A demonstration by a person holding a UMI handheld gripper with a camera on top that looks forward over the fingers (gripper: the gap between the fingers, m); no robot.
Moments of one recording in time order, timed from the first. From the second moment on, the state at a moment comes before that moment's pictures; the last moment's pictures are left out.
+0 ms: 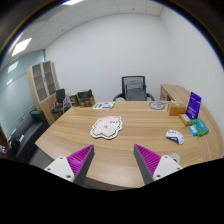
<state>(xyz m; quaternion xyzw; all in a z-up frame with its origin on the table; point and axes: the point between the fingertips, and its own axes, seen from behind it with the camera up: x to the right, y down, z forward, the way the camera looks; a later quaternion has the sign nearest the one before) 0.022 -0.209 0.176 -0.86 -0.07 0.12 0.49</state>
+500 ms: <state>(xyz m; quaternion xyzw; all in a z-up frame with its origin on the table) 0.221 -0.131 0.071 -0.89 0.03 0.04 0.45</state>
